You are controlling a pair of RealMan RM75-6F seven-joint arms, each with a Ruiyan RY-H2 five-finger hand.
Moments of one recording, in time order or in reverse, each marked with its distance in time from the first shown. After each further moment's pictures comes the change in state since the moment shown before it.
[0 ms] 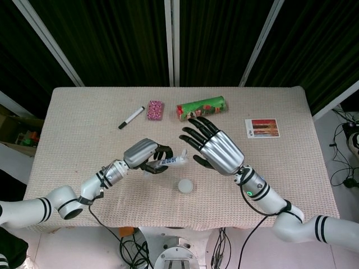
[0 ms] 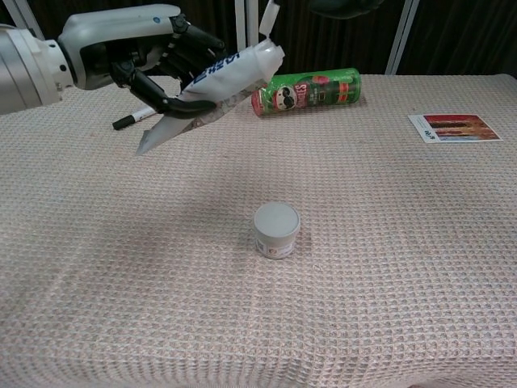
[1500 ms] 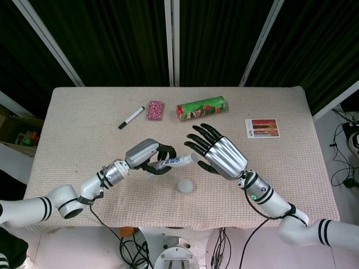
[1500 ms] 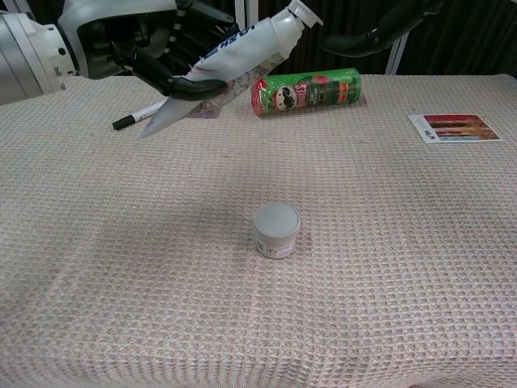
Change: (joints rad) left arm -0.018 0.000 -0.006 -0.019 0.051 0.047 -0.119; right arm -0.015 -0.015 -0.040 0.036 -0.045 -0.017 0.055
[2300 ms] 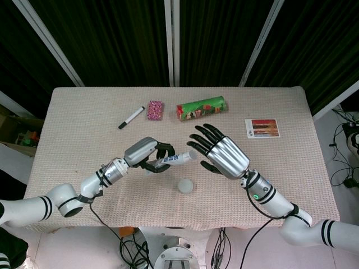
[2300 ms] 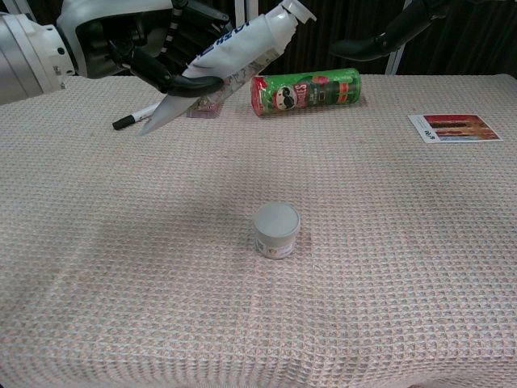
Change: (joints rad) left arm 0.002 -0.010 0.000 0.036 0.003 0.010 -0.041; right arm -0.009 0.021 -0.008 -0.004 0.000 -0.011 0.009
